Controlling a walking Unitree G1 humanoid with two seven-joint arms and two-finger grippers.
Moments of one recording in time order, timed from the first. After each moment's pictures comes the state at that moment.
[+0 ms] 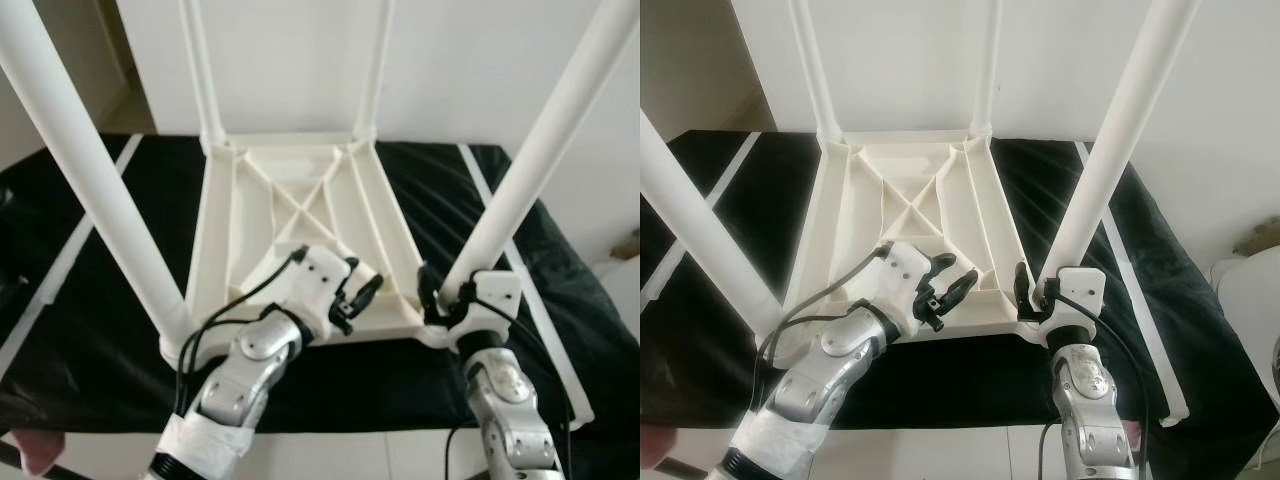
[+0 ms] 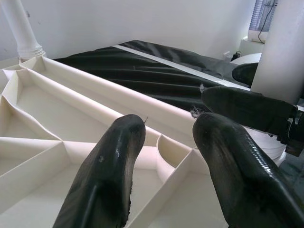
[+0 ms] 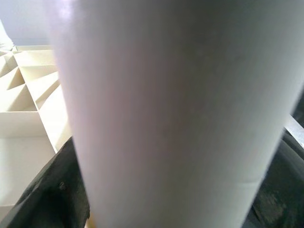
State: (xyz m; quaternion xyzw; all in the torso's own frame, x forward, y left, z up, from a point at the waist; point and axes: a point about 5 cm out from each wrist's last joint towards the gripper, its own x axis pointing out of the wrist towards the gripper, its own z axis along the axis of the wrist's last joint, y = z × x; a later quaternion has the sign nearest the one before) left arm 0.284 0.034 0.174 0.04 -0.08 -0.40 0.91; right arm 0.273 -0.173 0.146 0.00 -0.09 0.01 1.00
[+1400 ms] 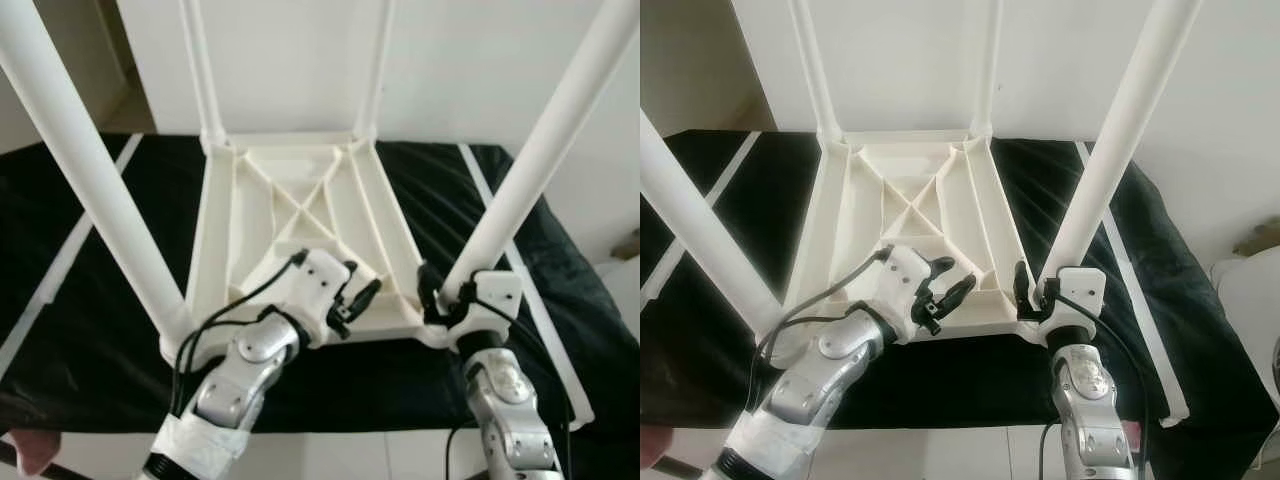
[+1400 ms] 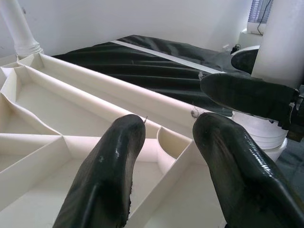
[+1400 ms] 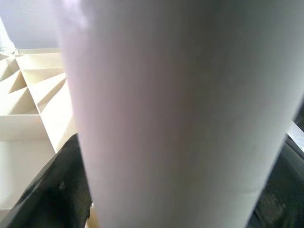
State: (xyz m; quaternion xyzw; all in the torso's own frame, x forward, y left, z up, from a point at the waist) left arm 0.282 0.036 0.171 0.06 -0.07 -0.40 0.91; right arm 0.272 -0.173 0.147 0.00 -0.09 0.01 1.00
